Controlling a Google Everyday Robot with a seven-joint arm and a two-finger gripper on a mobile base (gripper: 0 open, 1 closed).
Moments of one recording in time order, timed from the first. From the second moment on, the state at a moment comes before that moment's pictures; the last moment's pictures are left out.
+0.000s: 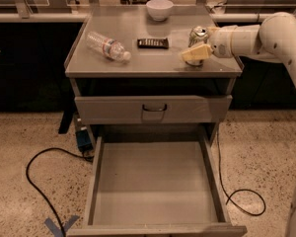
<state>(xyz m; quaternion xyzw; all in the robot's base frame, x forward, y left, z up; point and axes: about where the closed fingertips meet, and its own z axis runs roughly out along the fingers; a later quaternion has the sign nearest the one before) 0.792 -0.163 0.881 -0.40 0.72 0.18 0.54</state>
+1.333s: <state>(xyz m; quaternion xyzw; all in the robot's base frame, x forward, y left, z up) 0.743 -0.154 0.887 -0.41 0.70 0.25 0.53</state>
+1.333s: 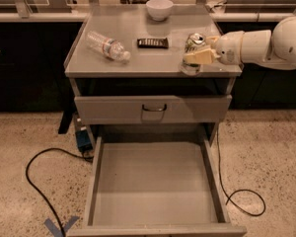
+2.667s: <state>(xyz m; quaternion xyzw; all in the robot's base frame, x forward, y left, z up) 0.589 -0.152 0.853 -0.41 0.71 0.34 0.46</state>
